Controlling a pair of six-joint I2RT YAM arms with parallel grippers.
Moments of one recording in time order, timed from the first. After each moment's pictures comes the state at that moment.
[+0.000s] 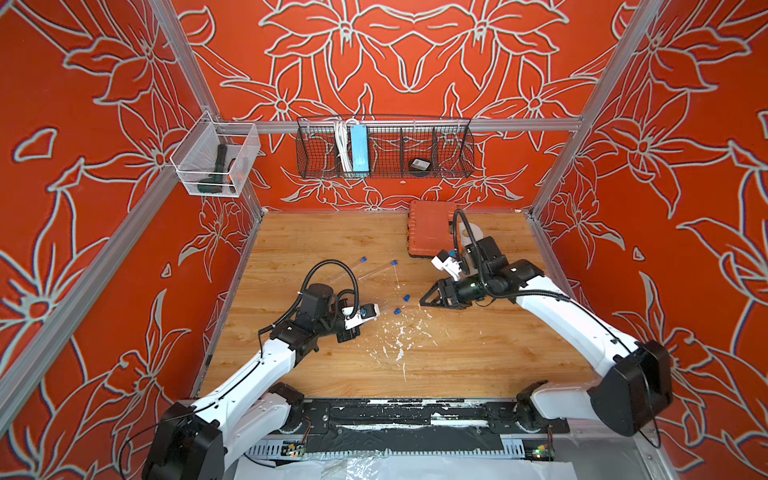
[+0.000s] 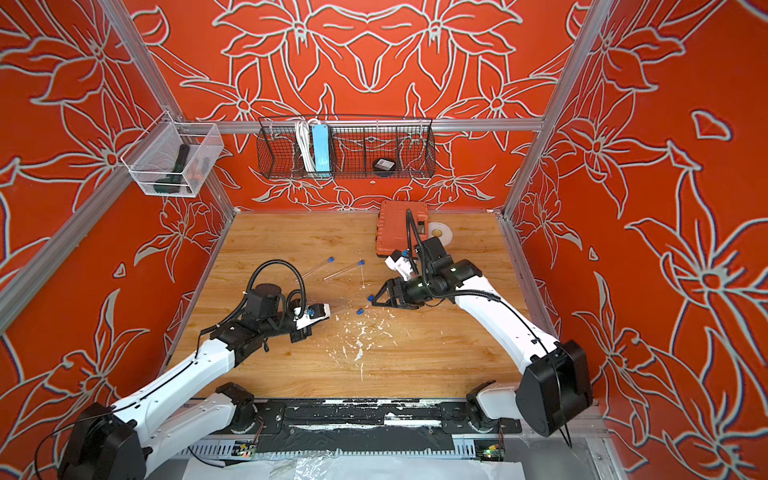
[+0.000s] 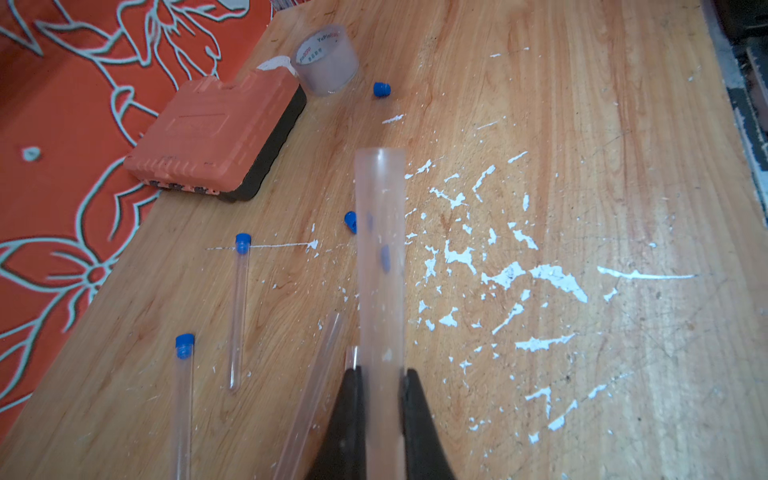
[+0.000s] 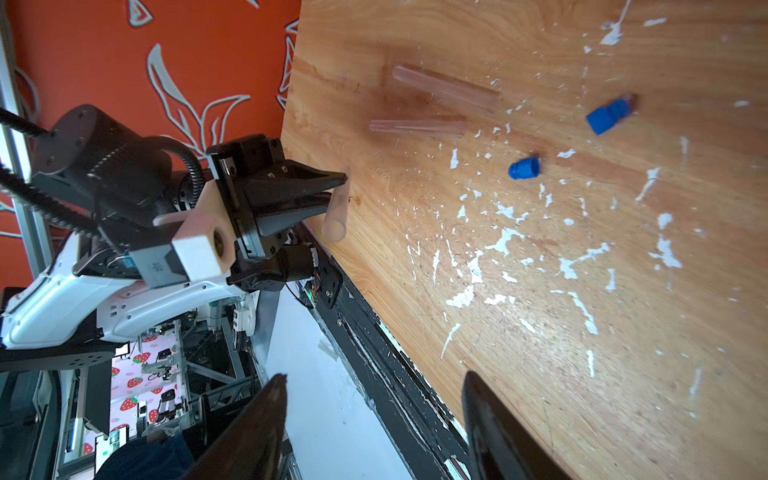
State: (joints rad) left arm -0.38 0.97 0.49 -0.18 0.52 0.81; right arm 0.53 1.37 1.12 -0.77 -0.81 0.38
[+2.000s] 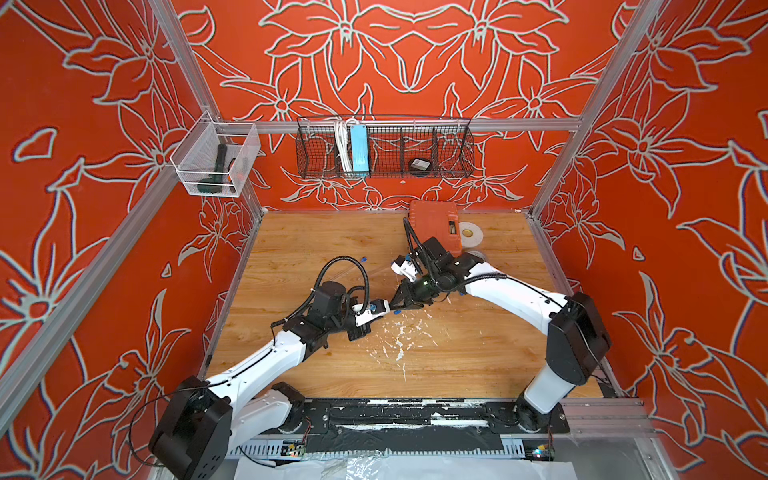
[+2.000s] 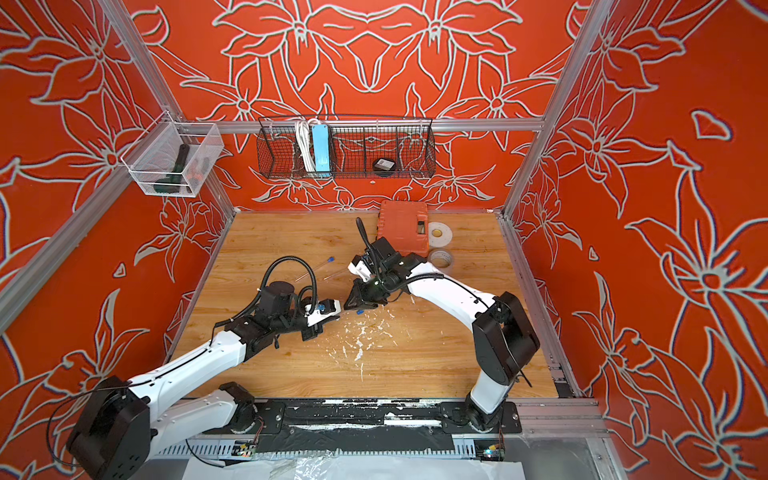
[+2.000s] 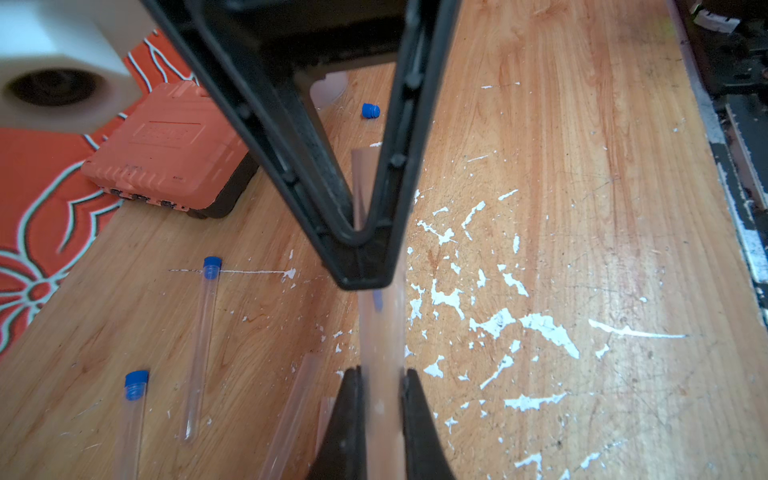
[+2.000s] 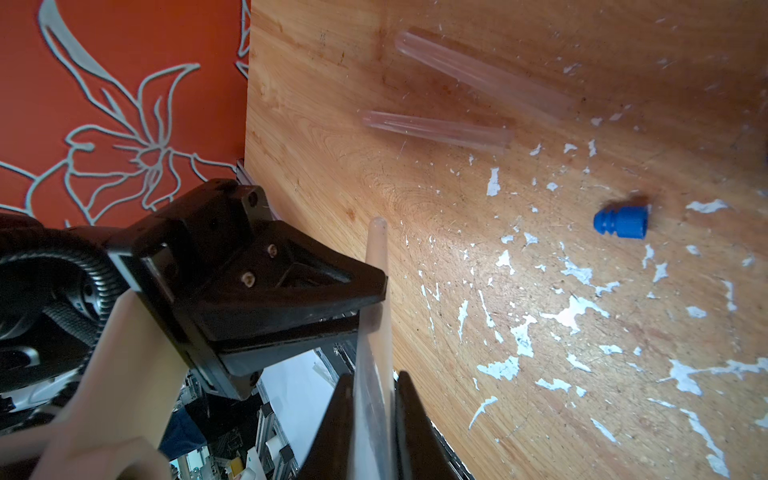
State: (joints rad) left arm -0.46 1.08 0.51 -0.06 0.51 0.69; right arm 0.73 1.68 1.32 -0.68 -0.71 0.51
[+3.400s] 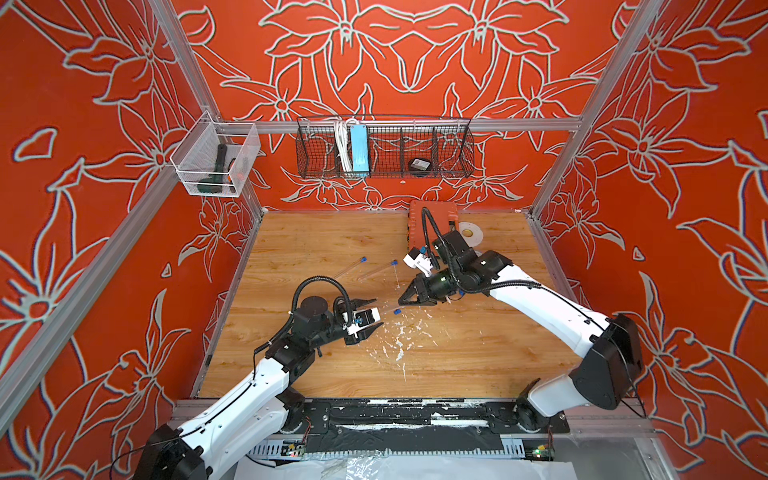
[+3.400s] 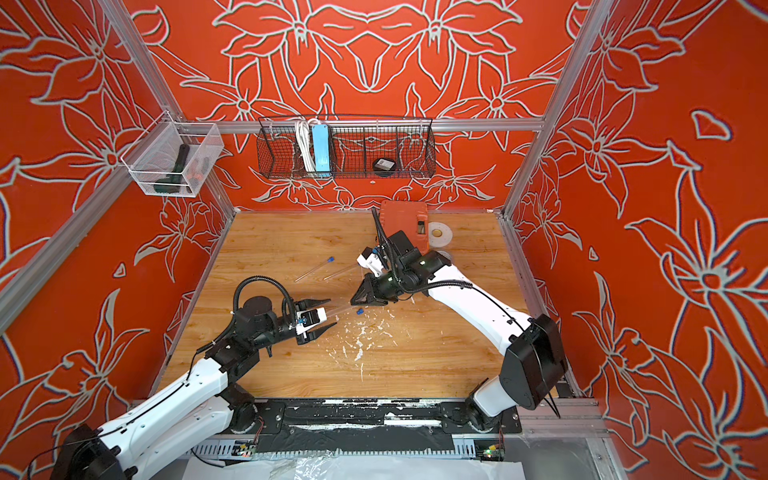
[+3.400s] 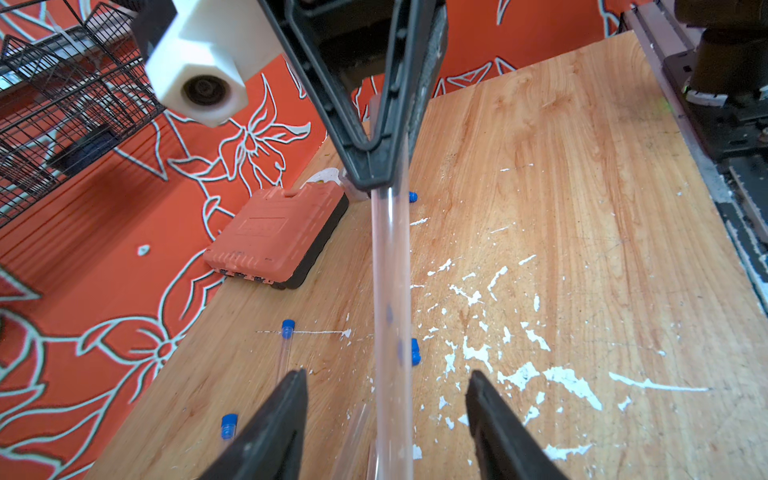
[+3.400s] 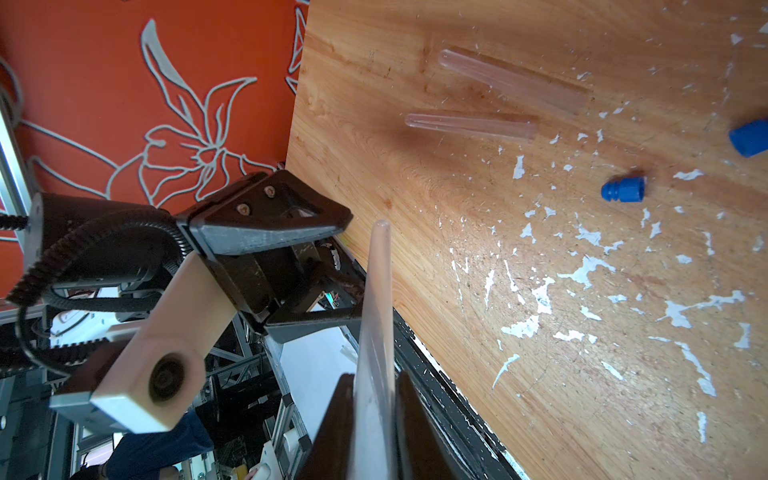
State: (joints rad) left arm -0.46 0.81 0.36 0.13 0.52 0.65; right arm 0.69 1.50 1.31 -0.76 -0.76 0.53
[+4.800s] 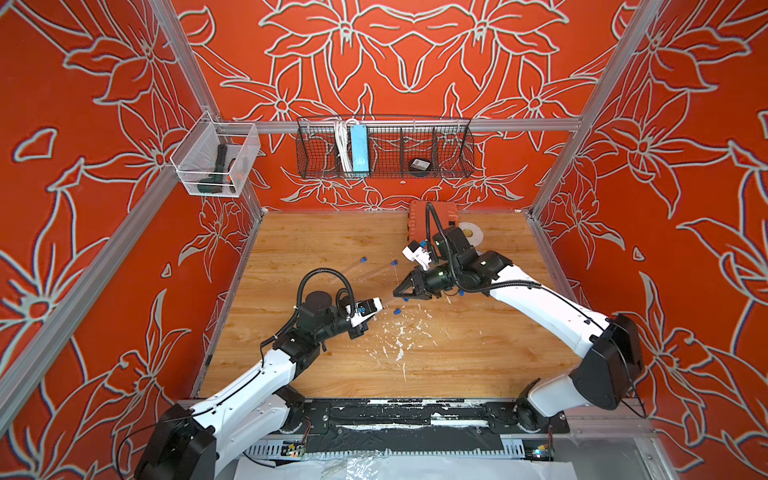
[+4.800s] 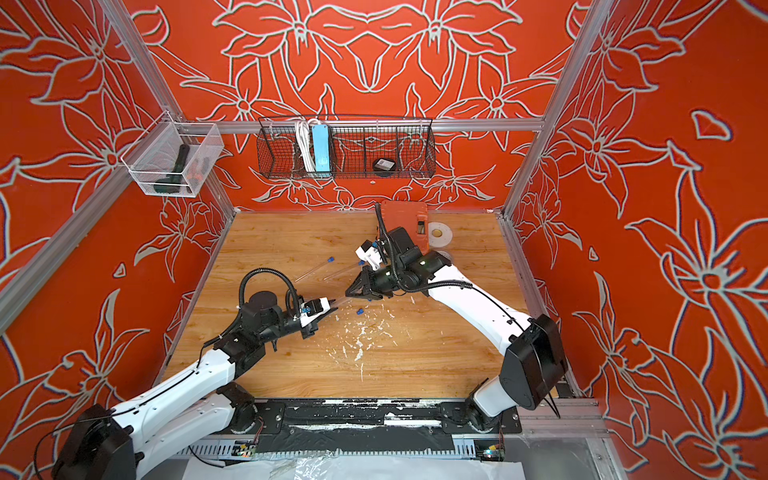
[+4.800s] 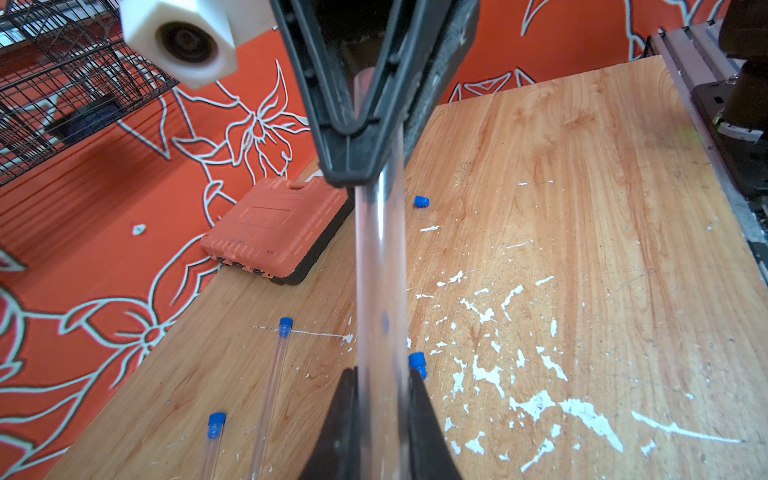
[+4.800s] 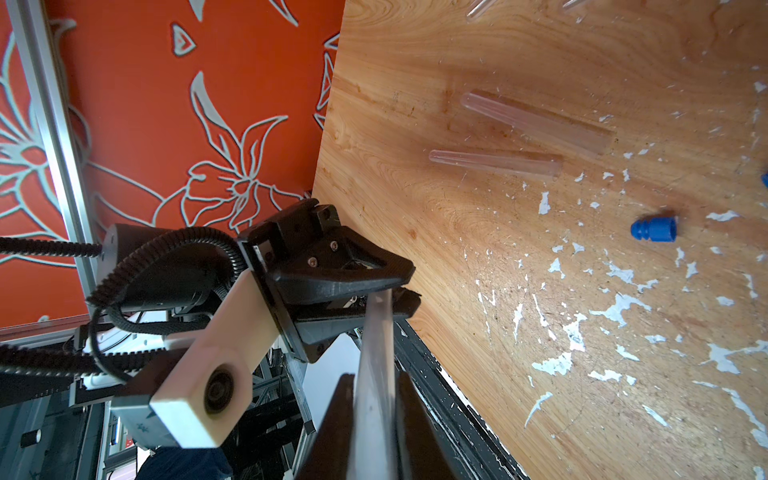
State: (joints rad) left arm -0.46 0.91 0.38 0.23 0.50 0.57; right arm 0.69 1.51 1.30 -0.63 -0.76 0.64
